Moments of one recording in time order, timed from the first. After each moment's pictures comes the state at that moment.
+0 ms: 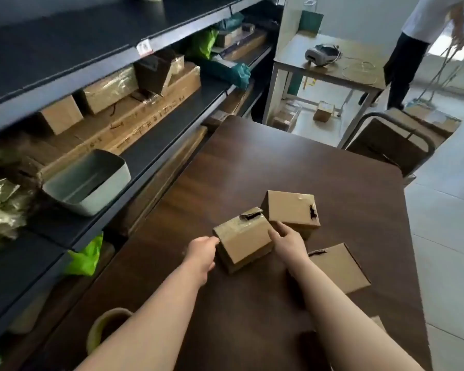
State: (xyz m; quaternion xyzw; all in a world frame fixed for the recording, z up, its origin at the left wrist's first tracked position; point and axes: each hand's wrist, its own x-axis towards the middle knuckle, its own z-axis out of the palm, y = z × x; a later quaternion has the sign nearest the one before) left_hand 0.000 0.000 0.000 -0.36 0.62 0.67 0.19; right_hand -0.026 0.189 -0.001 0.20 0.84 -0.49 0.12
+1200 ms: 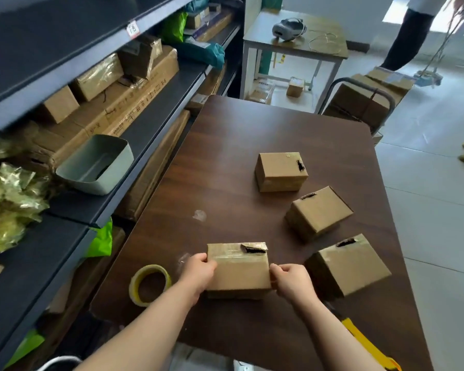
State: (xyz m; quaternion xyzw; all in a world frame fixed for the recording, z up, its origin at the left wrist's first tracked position) left_hand 0.140 -0.058 -0.009 -0.23 0.80 0.48 0.27; right_hand 0.180 0.146 -0.033 0.31 0.83 -0.44 0.16
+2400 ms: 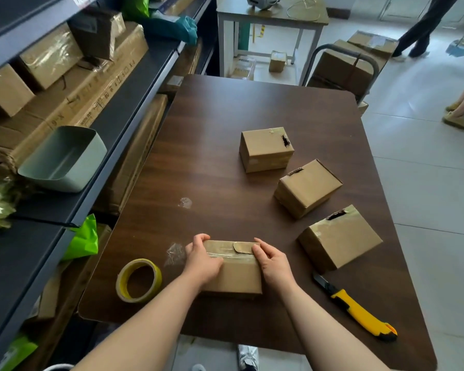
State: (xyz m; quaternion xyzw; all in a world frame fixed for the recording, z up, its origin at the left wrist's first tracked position) left_hand 0.142 -0.035 -0.034 -0.14 0.86 0.41 0.28; right_hand 0.188 0.134 -0.075 0.29 0.70 -0.65 0.10
